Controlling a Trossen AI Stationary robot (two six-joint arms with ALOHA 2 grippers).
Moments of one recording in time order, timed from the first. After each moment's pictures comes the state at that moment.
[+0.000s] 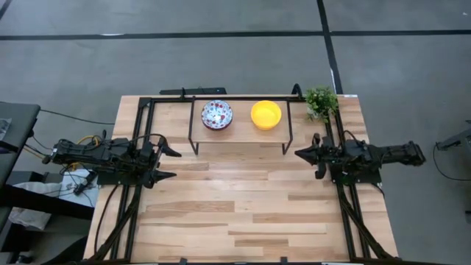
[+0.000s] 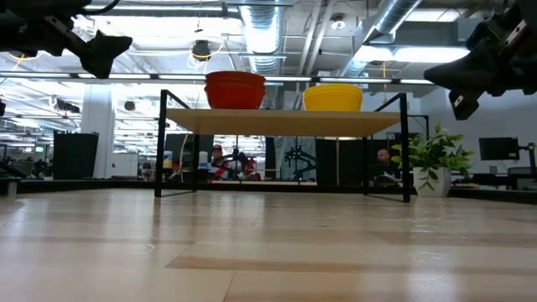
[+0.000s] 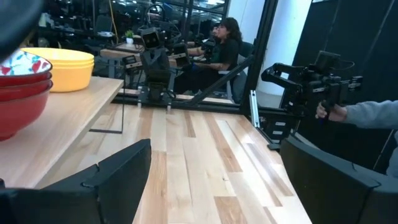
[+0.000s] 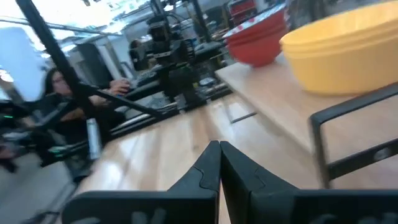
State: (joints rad) left arm -0.17 0.11 0.16 -0.04 0.03 -0.12; right arm 0.11 0.01 0.05 -0.07 0.18 0.33
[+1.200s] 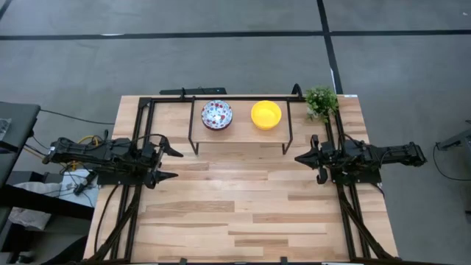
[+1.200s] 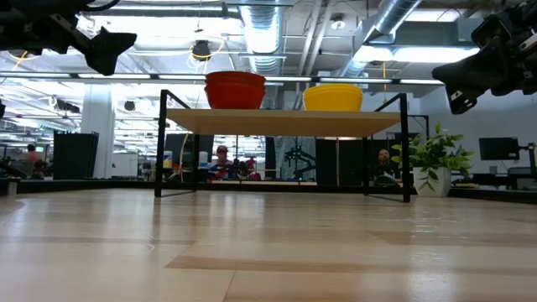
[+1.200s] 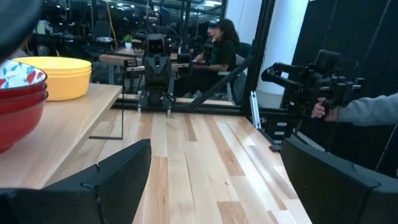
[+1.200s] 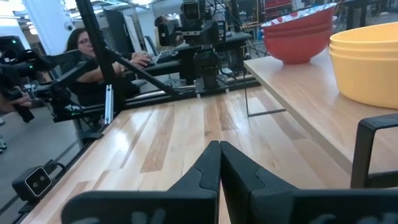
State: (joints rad) left arm -0.17 0.18 0.16 0.03 0.03 -0.09; right arm 0.10 0.02 0.05 -0.09 0.05 0.14
